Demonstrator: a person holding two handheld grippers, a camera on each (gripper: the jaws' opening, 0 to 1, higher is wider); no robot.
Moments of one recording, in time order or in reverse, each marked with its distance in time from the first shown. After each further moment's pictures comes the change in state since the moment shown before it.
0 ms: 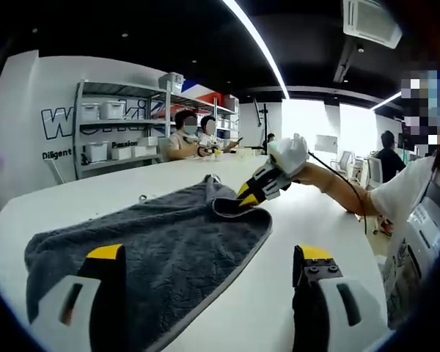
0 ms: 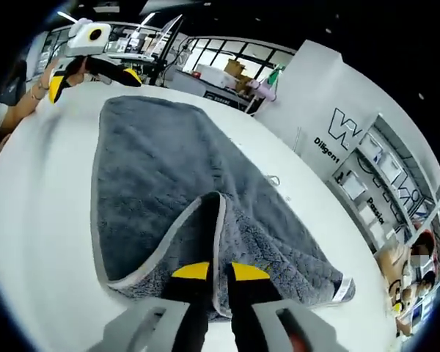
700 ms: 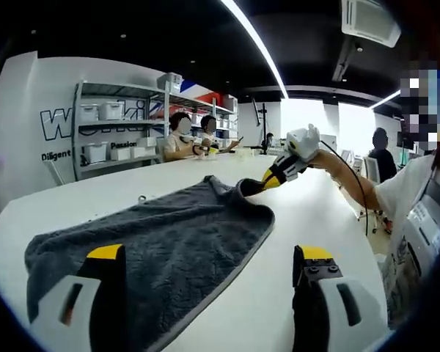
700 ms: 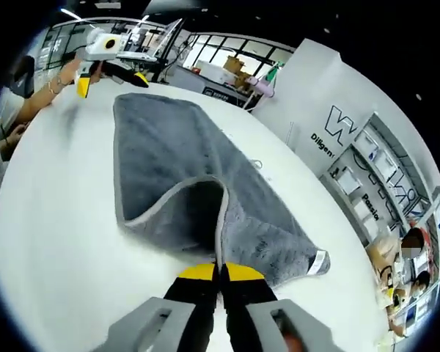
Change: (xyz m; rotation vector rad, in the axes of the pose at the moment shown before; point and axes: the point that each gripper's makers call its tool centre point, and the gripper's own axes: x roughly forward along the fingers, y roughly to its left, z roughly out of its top) left arm 0.000 0.000 0.001 0.008 0.000 -0.005; right arm -0.084 -0.018 -0.061 -0.038 0.077 0.038
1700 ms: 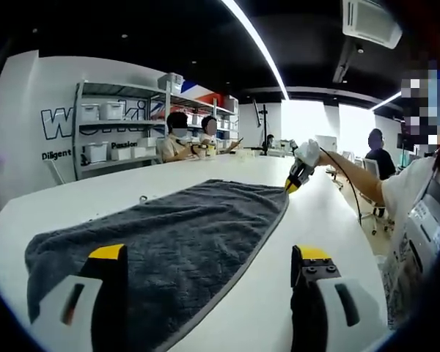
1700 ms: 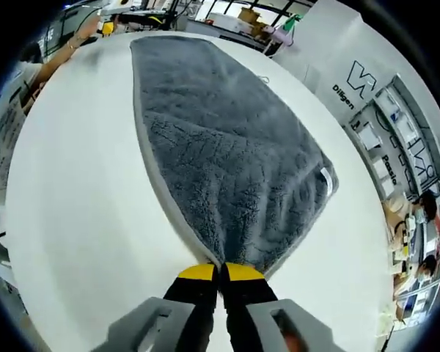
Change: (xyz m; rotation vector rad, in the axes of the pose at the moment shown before) left arm -0.001 0.003 0.000 -0.009 -0.005 0.002; right arm -0.048 -0.012 -0.140 0.025 0.282 0.102
